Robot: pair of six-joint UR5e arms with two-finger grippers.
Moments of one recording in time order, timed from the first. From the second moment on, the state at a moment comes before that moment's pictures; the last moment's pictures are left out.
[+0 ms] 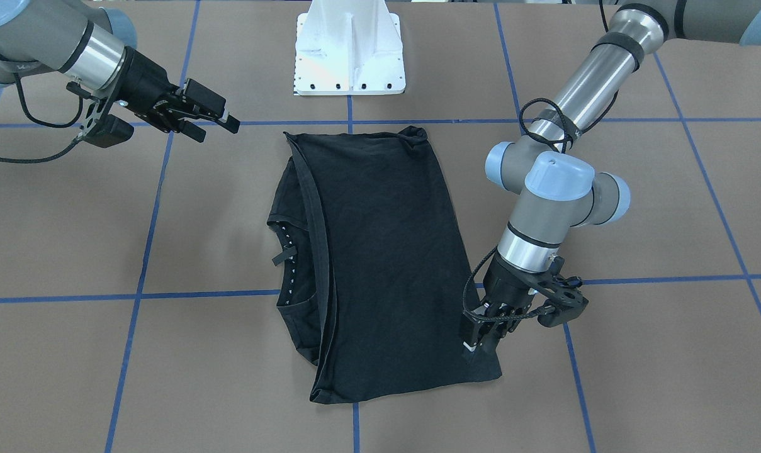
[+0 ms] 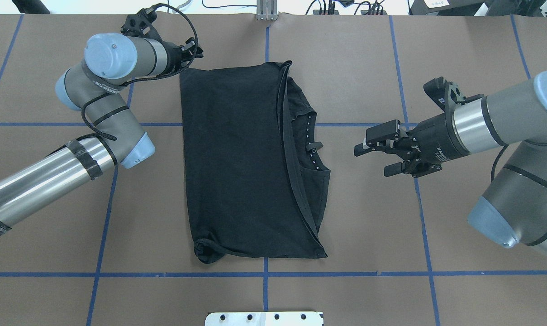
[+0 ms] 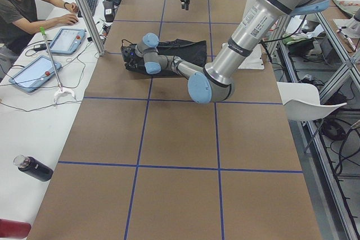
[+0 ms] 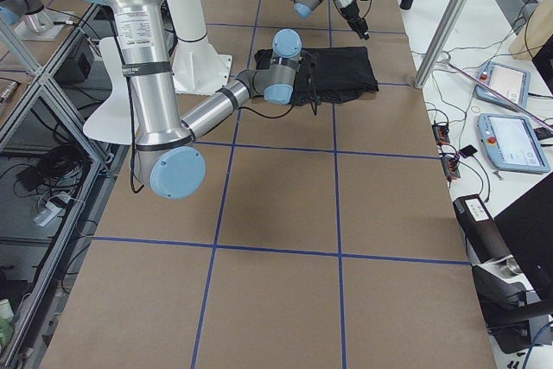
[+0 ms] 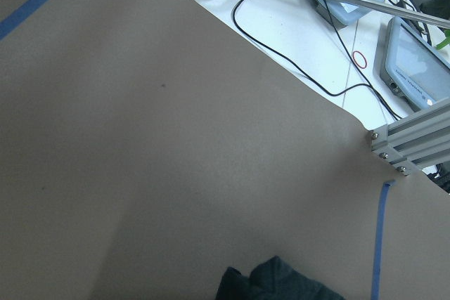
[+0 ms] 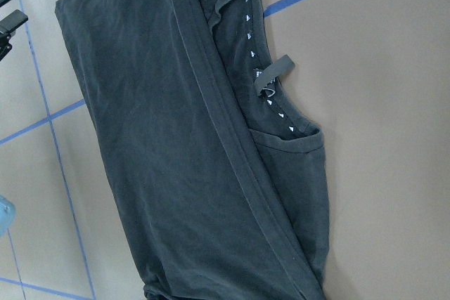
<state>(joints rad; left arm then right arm) -0.82 -2.29 -1.13 -2.52 -1.66 -1.58 0.79 -1.38 1.94 -0.78 2.31 1.65</state>
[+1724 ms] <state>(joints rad) -0.90 -1.88 -1.60 -2.51 -1.87 -1.32 0.33 -1.14 1.88 -1.42 1.53 1.12</state>
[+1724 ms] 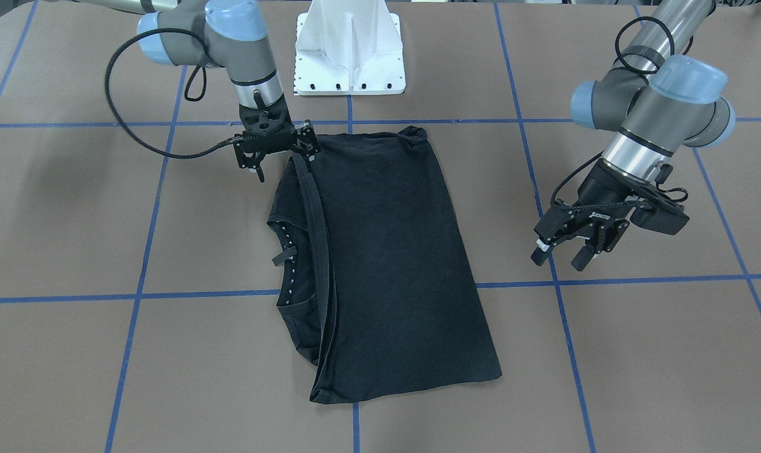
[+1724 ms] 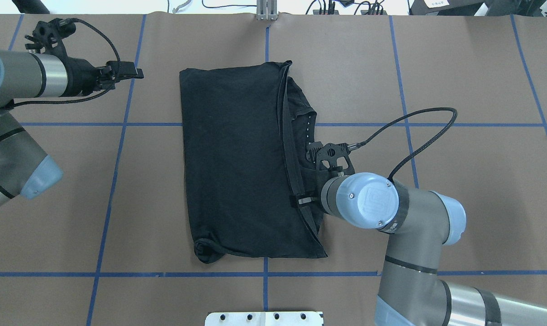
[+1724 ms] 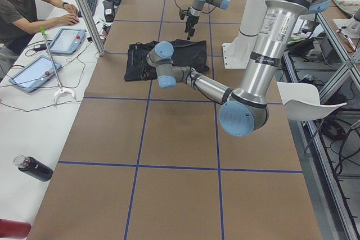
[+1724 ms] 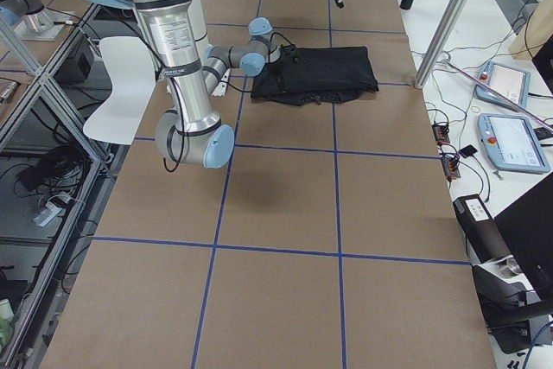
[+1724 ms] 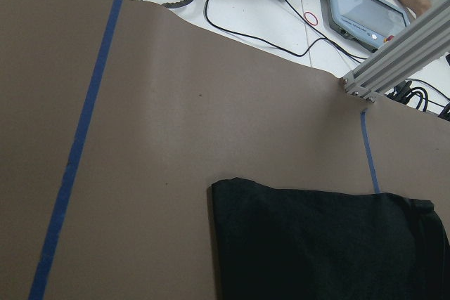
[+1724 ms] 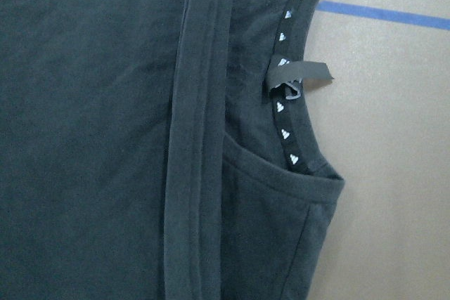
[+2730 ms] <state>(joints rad) -0.90 -1.87 -1.61 -2.51 -1.90 -1.32 0.27 -1.12 1.86 -1.55 1.49 1.05</state>
